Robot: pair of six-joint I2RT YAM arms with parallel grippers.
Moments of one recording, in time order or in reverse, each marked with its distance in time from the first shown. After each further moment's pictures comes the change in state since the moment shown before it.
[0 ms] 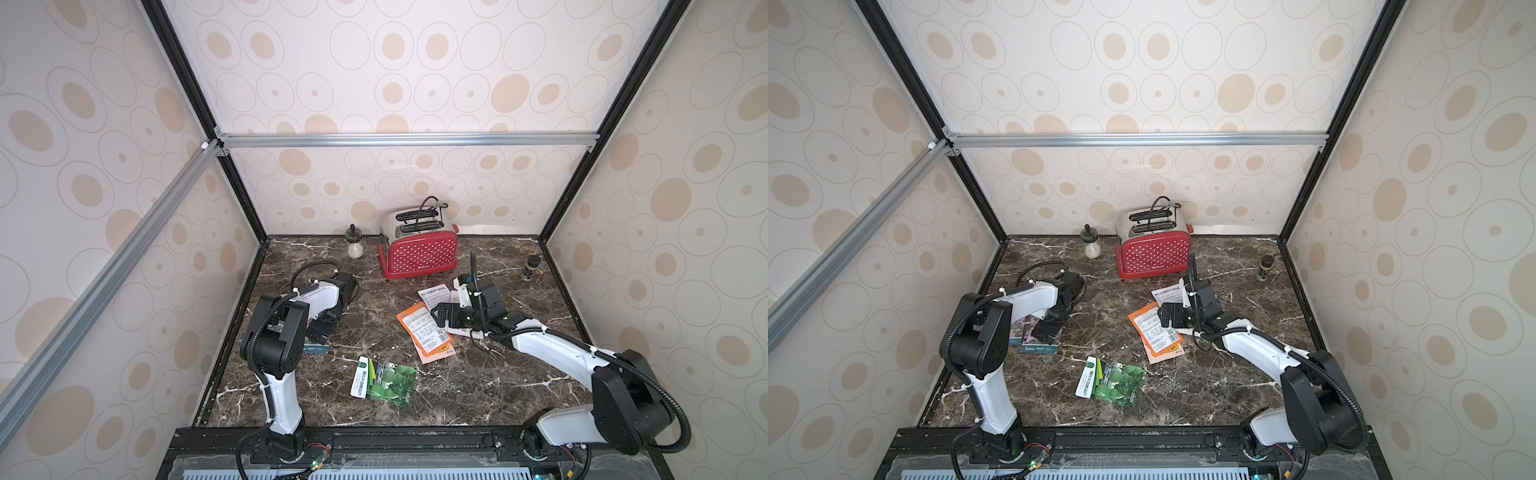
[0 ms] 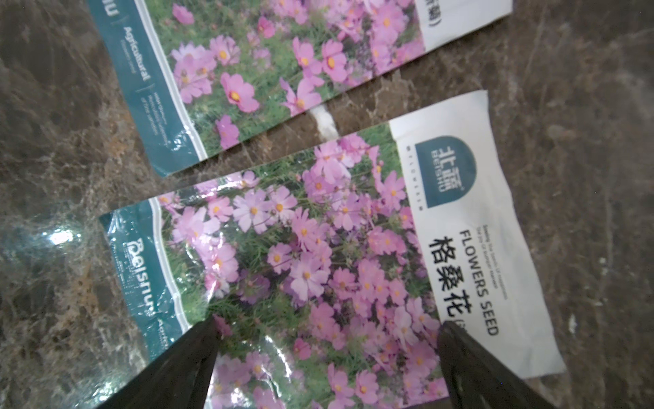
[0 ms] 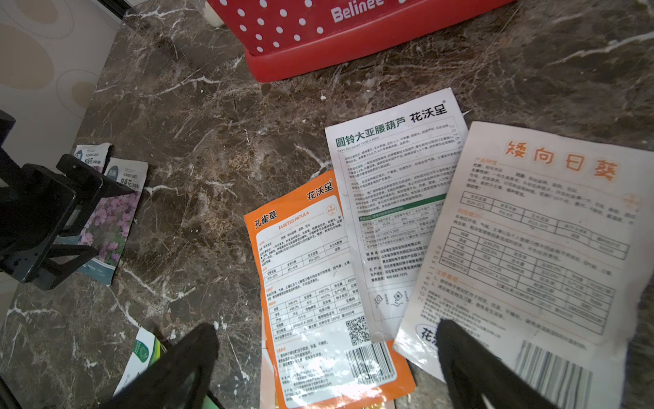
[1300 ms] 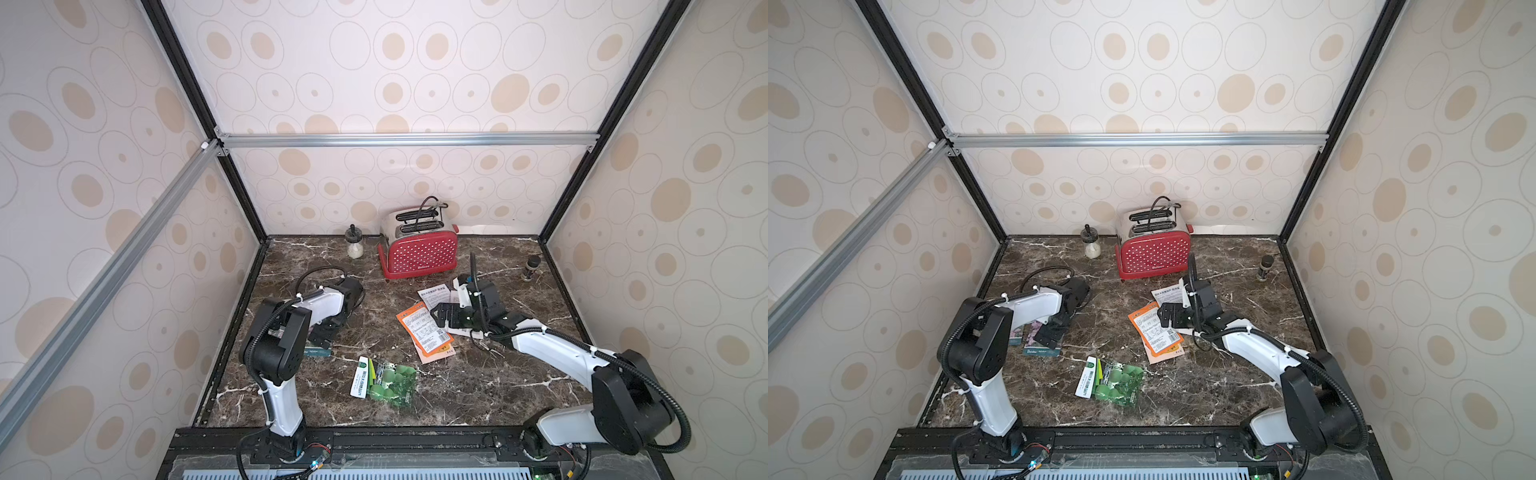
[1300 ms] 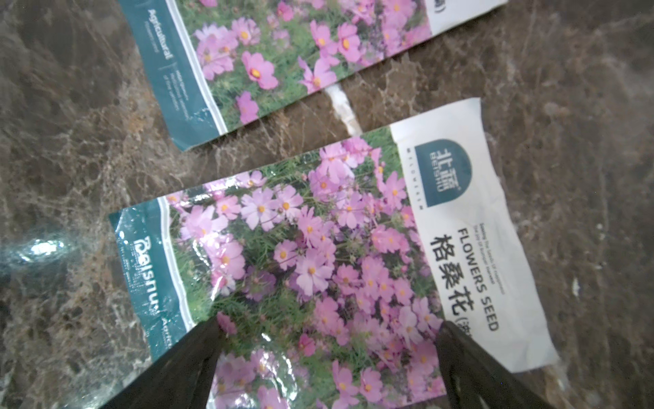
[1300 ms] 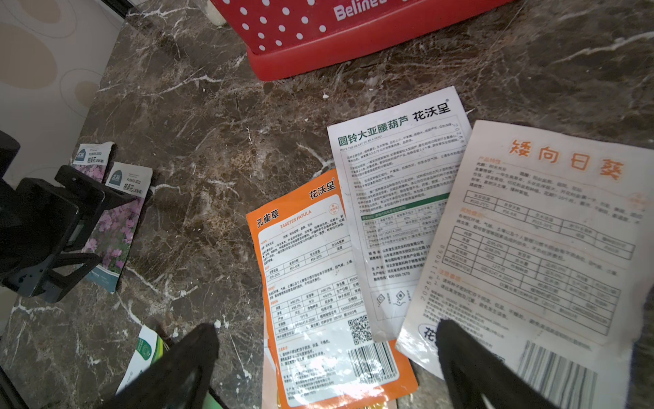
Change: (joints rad) left arm -0.059 -0.048 -0.079 0.025 -0.031 -0.066; right arm -0.001 0.000 0.000 0.000 -0.007 0.001
